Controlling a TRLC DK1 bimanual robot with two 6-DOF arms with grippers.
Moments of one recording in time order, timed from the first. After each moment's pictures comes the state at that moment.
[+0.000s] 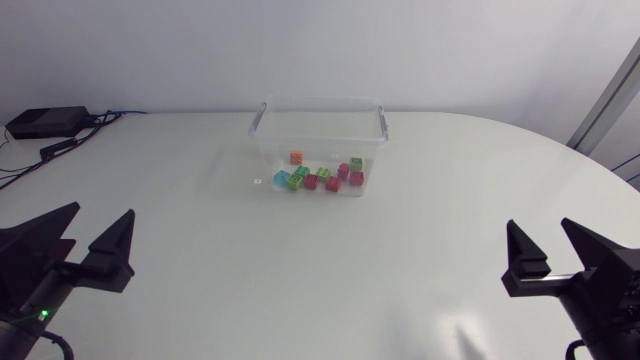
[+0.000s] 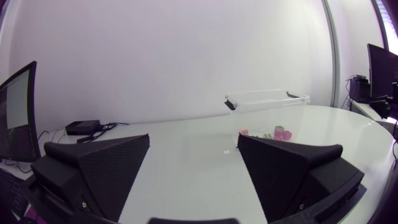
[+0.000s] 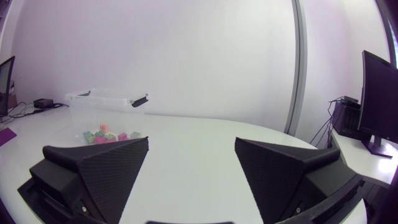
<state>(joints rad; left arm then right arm) -0.04 0.18 0.13 -0.01 0.04 0.10 -0.01 0.06 0.03 -0.03 0.01 -0.04</state>
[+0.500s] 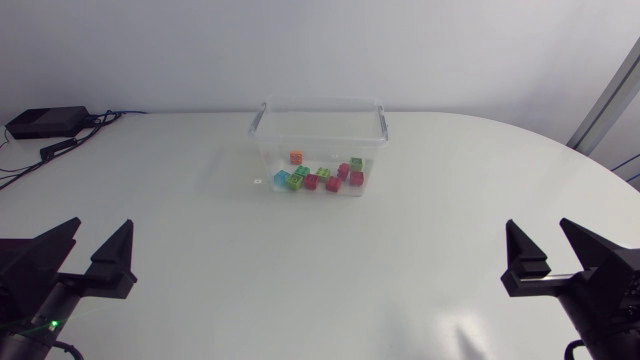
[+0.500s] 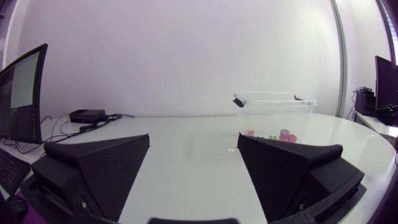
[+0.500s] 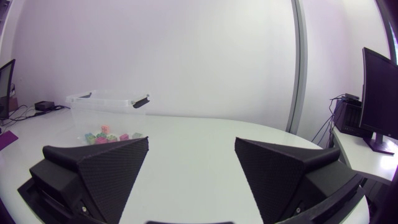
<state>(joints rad) -0.01 0.07 0.03 -0.02 0.02 0.03 -0.01 0.06 0.03 -0.03 0.01 -0.03</state>
